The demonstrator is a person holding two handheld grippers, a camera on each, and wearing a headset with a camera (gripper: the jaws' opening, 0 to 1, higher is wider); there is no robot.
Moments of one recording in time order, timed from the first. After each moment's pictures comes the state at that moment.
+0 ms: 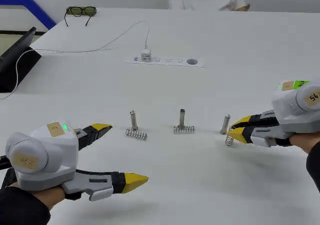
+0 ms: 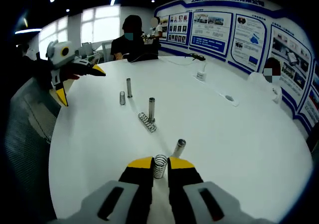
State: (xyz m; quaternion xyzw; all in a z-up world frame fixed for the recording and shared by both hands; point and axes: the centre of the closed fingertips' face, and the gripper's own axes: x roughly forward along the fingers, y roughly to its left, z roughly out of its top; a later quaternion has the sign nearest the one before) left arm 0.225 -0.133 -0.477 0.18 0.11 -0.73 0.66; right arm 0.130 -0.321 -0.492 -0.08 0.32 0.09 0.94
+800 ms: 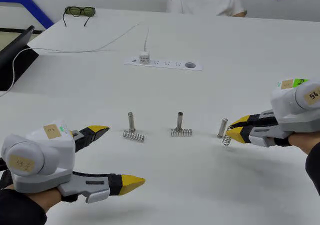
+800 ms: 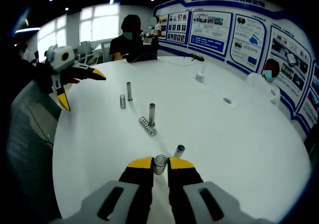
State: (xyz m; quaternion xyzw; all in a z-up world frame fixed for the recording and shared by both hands) left arm 0.226 -0.132 -0.477 0.17 0.11 -0.72 0.66; right arm 0.130 -0.318 -0.479 -0.08 0.33 0.08 0.94
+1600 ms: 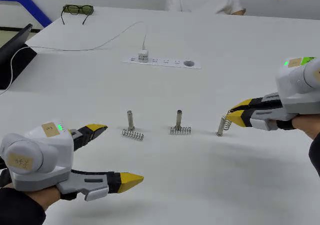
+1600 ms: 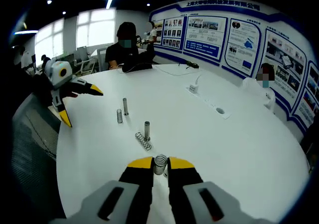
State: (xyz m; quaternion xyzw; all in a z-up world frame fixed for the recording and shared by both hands) left arm 0.227 -0.132 -0.477 0.17 0.11 -0.72 0.66; right arm 0.140 -0.323 -0.439 -0.08 0.30 0.06 0.95
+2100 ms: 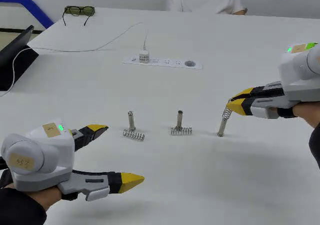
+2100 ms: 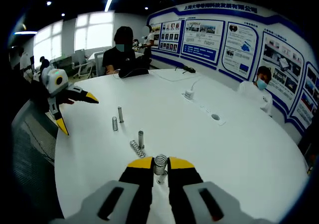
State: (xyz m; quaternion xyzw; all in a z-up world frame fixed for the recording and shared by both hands) left arm 0.227 -0.132 -0.477 0.17 0.11 -0.72 0.66; right arm 0.151 -0.333 -0.426 -0.08 0.29 0.05 0.95
